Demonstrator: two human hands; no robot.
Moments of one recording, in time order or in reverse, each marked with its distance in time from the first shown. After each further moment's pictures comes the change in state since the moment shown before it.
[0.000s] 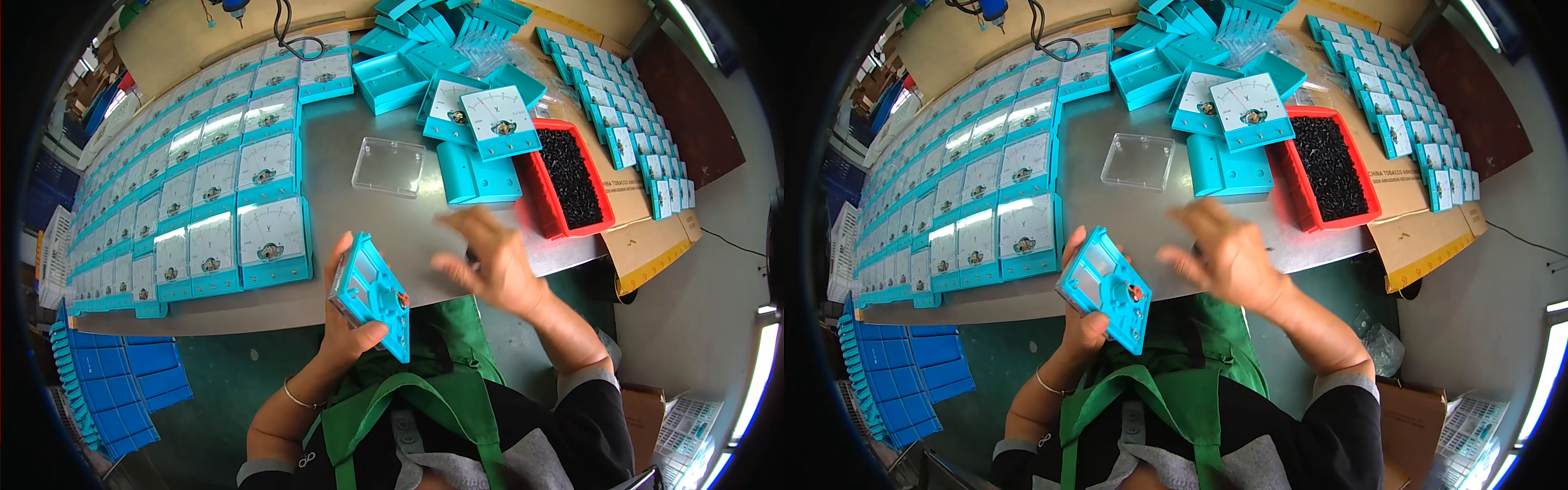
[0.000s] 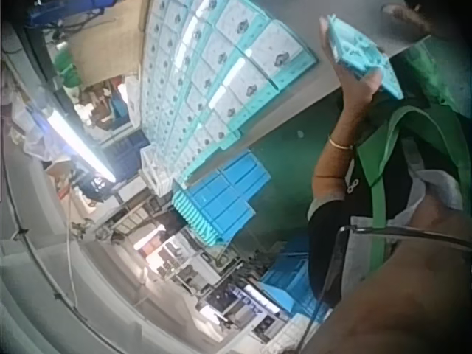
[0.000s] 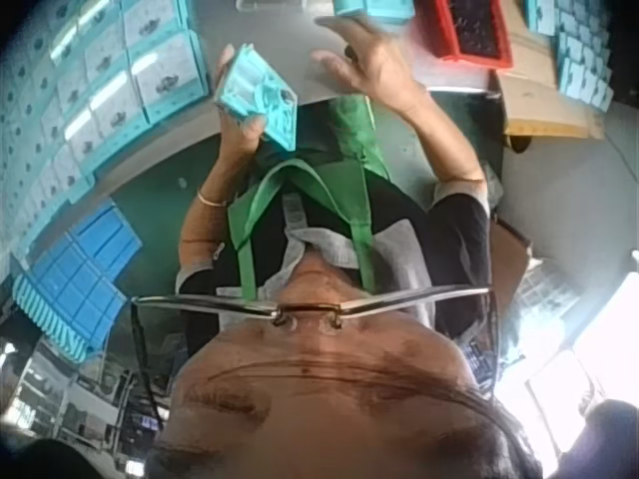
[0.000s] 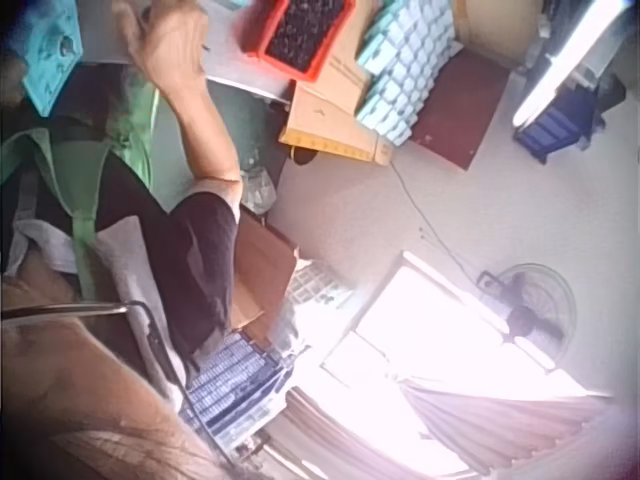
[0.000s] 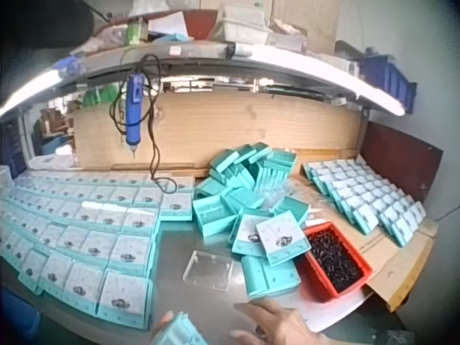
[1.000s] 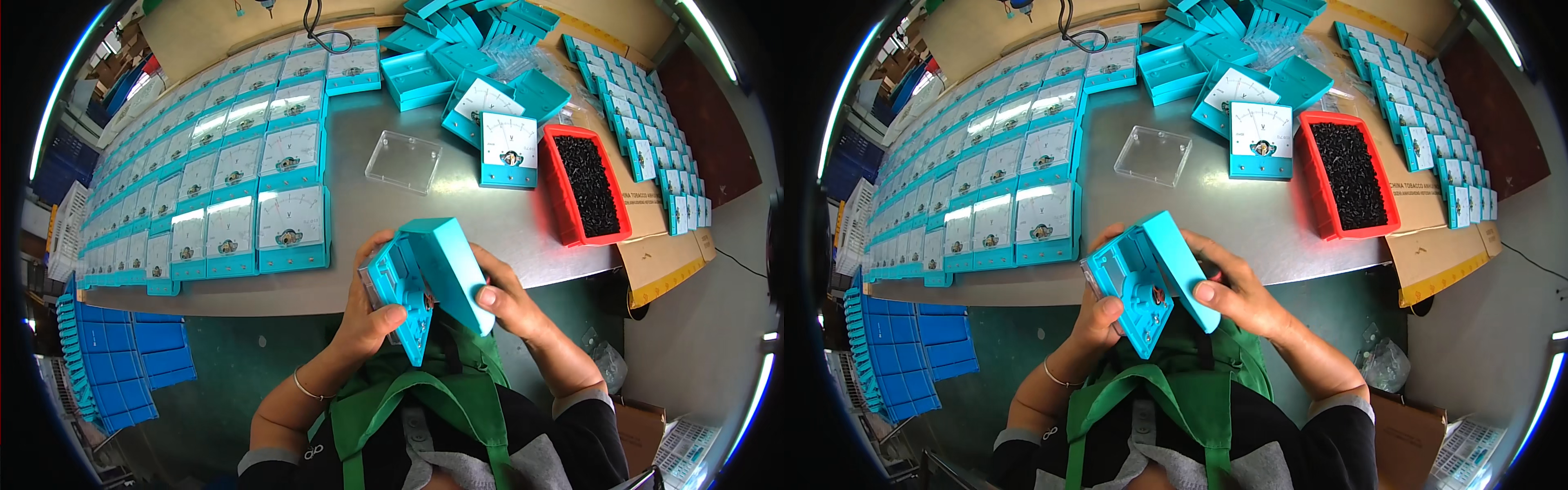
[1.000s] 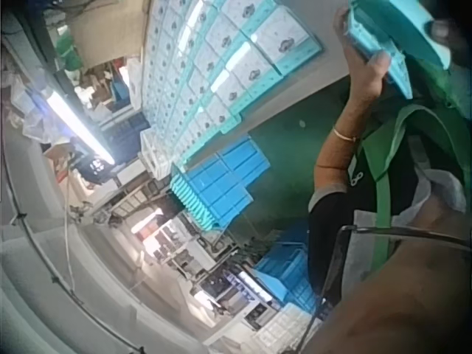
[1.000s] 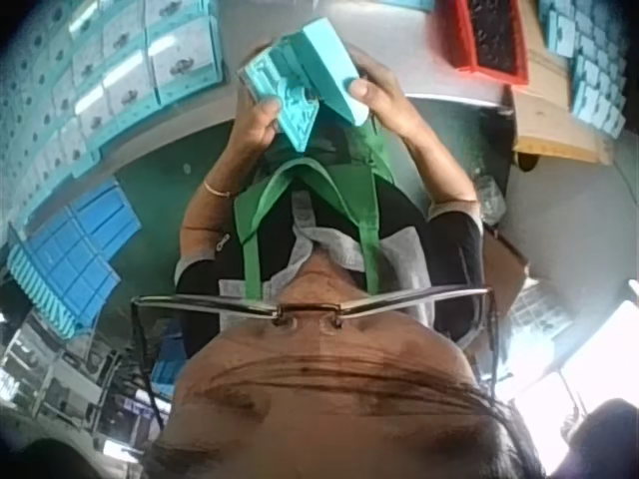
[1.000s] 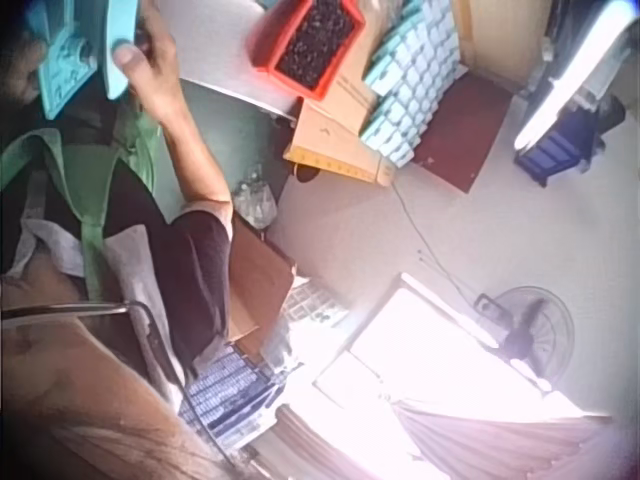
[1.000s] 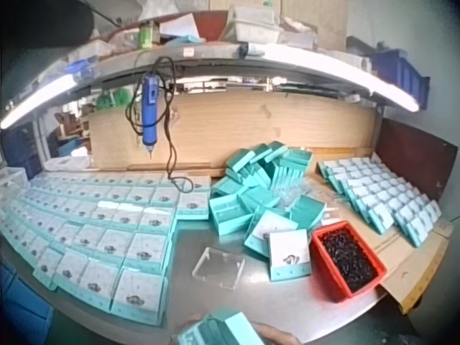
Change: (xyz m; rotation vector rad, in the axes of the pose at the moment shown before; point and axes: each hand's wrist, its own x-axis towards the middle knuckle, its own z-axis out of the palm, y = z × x) left_hand 0.003 0.013 0.020 -0.157 -0.012 -0.149; right_hand -0.034 -0.002 0.016 0.960 -0.265 0.378
